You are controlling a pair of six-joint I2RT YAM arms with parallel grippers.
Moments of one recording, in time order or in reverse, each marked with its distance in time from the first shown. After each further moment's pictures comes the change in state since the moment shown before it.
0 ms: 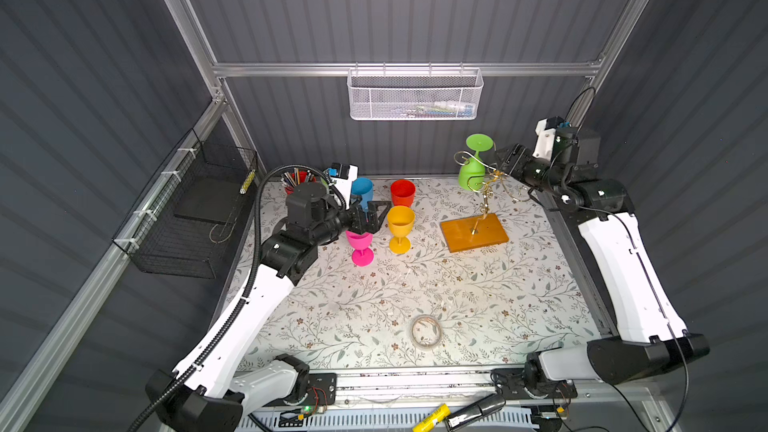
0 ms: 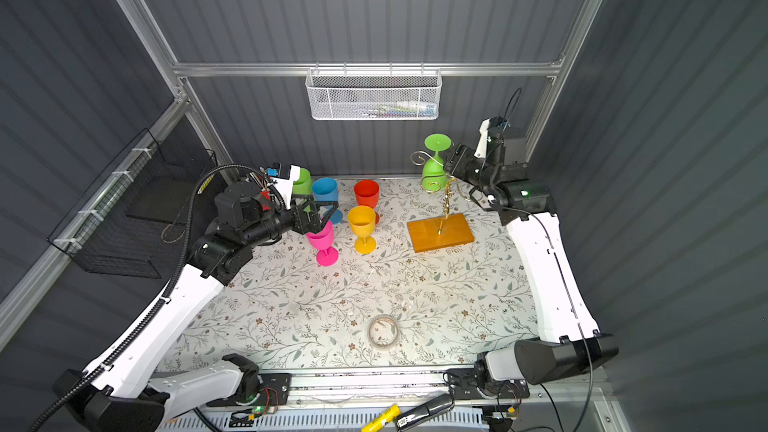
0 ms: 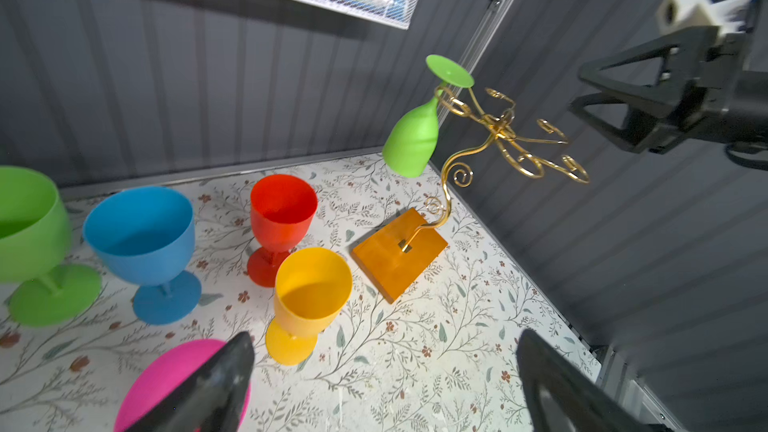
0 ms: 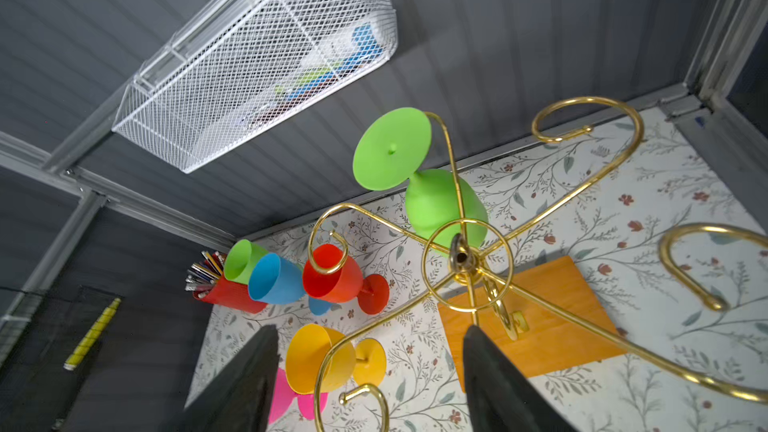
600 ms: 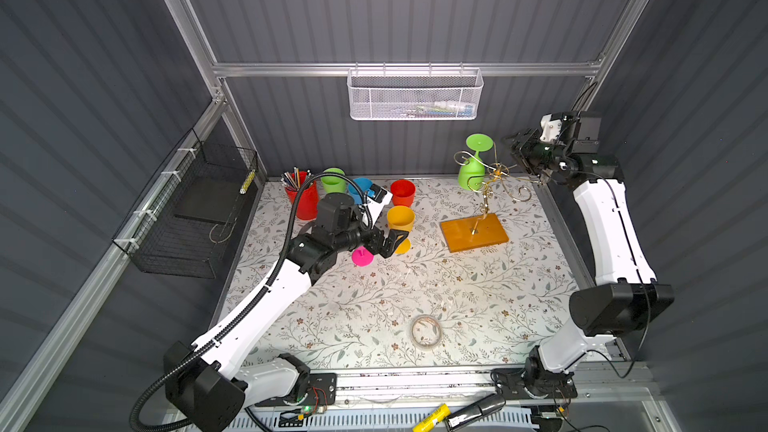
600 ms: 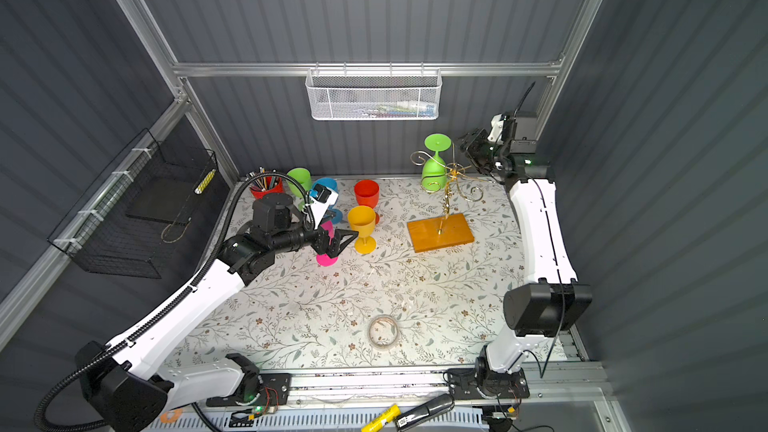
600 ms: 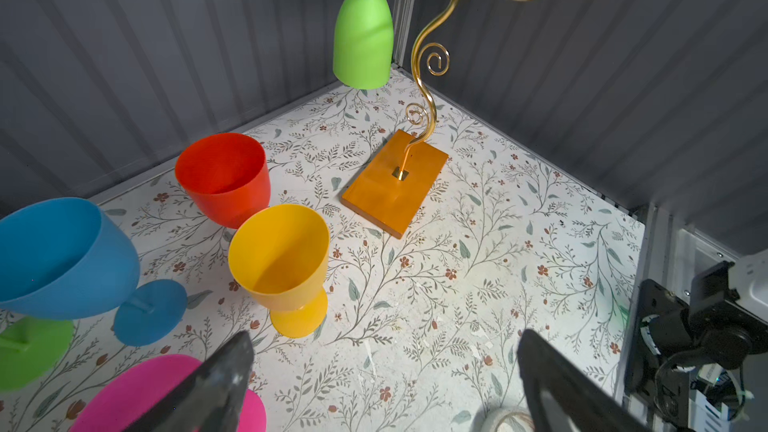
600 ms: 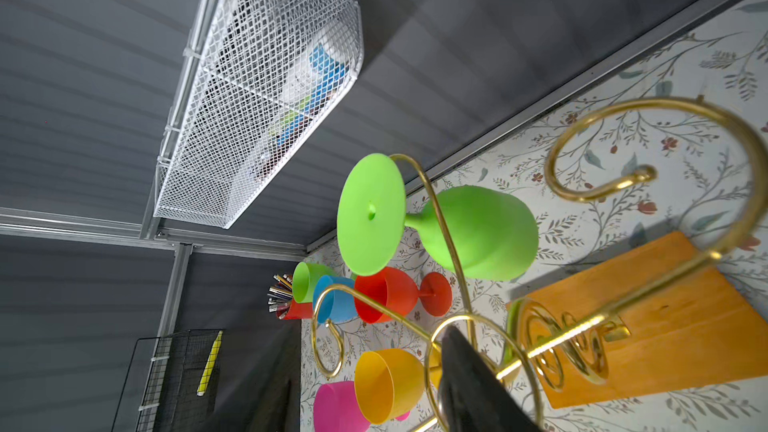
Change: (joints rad) left arm -0.088 0.065 -0.110 -0.001 0.056 0.296; right arm -0.162 0.295 0.219 0.007 -0.317 0.214
